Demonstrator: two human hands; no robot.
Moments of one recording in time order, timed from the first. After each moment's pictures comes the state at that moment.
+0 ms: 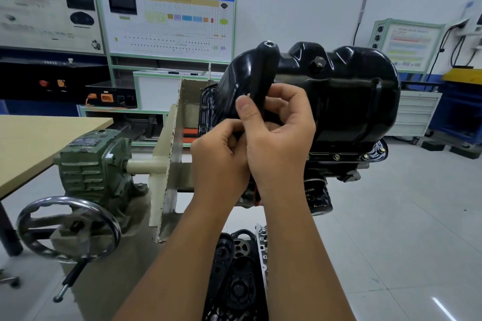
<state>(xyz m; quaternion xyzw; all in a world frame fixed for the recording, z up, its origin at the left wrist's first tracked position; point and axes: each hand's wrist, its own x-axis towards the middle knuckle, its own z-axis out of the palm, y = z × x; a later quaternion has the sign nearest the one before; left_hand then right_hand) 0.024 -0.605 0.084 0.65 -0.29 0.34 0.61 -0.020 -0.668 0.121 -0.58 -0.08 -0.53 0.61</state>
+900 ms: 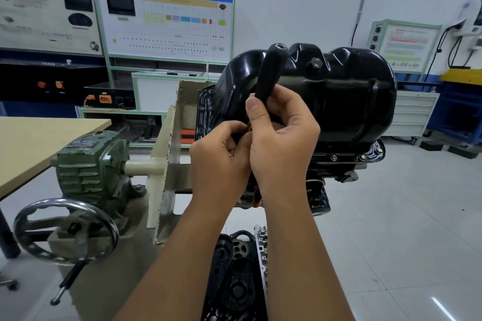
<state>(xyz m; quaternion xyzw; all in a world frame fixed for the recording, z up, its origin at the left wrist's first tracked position) 0.026 -0.607 0.082 0.66 -0.27 0.36 0.59 -0.020 -0.673 0.123 -0.59 -0.05 -0.54 0.60</state>
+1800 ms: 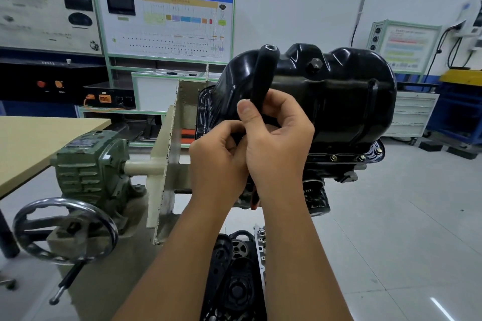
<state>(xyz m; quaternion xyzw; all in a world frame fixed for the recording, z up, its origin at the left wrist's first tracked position) 0.023 -0.606 0.084 0.66 -0.29 0.34 0.61 -0.020 -0.671 0.120 -0.59 -0.06 -0.52 0.62</state>
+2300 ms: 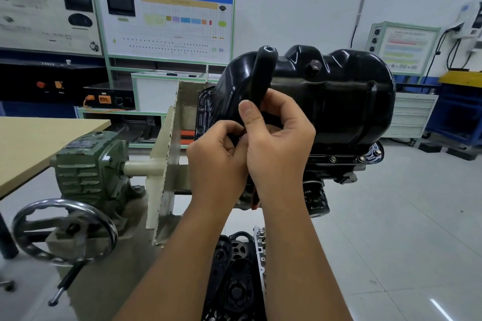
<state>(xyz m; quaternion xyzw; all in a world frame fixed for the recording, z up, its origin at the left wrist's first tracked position) 0.024 -0.607 0.084 0.66 -0.26 0.34 0.62 -0.020 -0.671 0.119 -0.59 -0.06 -0.53 0.60</state>
